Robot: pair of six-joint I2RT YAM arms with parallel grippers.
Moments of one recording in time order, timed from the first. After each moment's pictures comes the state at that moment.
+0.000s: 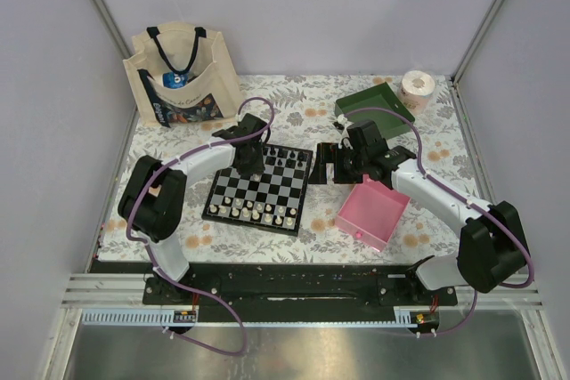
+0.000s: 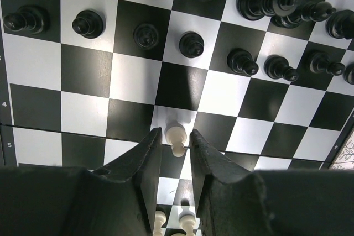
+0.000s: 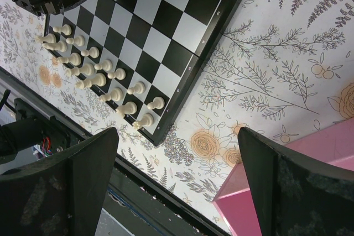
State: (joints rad) left arm -0.50 1.77 1.18 -0.53 -0.13 -0.52; right arm 0.53 1.40 1.00 -0.42 -0.31 0.48
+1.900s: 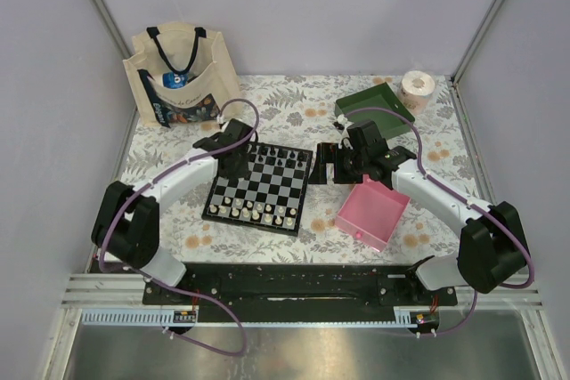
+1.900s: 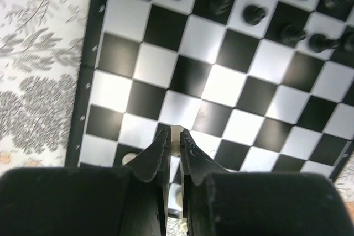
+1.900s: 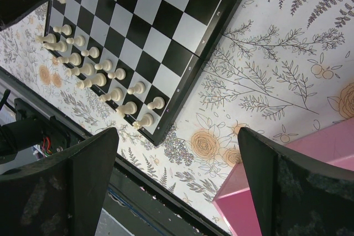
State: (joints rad) left arm -0.50 1.56 1.09 -0.59 -0.26 -0.55; right arm 0.53 1.40 1.00 -0.42 -0.30 0.48
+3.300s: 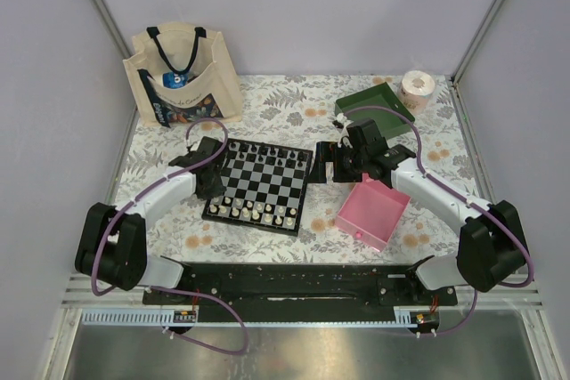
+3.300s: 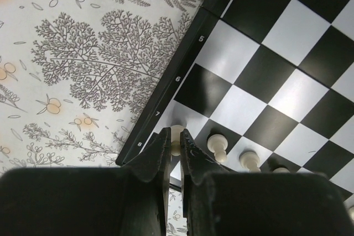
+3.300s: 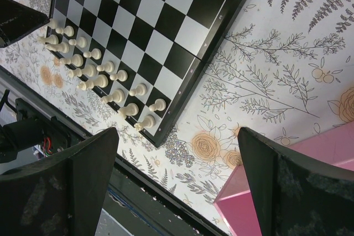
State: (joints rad) left arm -0.33 1.38 0.82 -0.64 -0.28 -0.63; right arm 0.53 1.40 1.01 -0.42 -0.31 0.48
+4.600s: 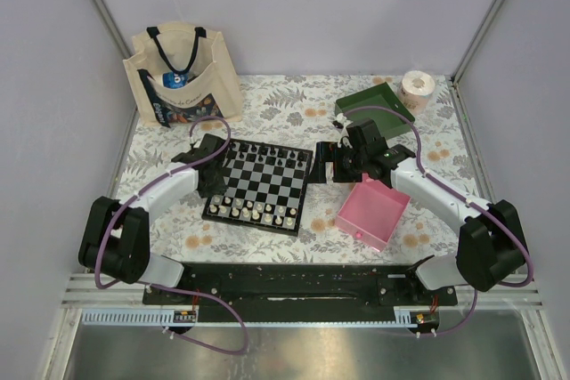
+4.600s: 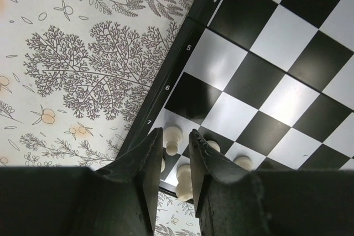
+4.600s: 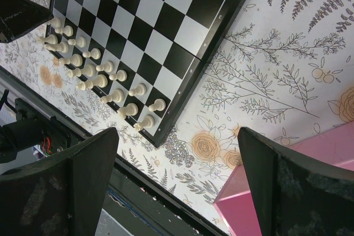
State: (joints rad) left arm -0.33 1.42 0.84 -0.62 -0.26 -0.59; right arm 0.53 1.41 1.01 -0.42 -0.31 0.48
